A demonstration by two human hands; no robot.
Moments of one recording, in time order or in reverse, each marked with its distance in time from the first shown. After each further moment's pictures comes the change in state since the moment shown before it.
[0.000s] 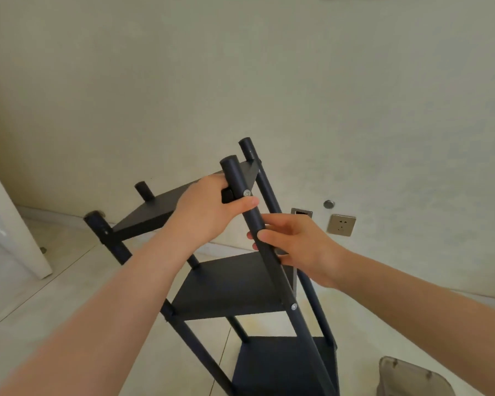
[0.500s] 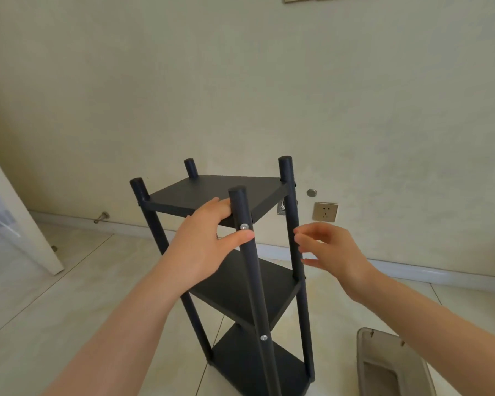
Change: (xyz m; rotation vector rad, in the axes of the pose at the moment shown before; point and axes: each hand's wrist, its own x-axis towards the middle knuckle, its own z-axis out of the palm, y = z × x) left_hand -0.096 0.054 0.033 -0.025 -0.059 0.021; right_hand -0.091 0.049 -0.062 0.017 0.372 0.085
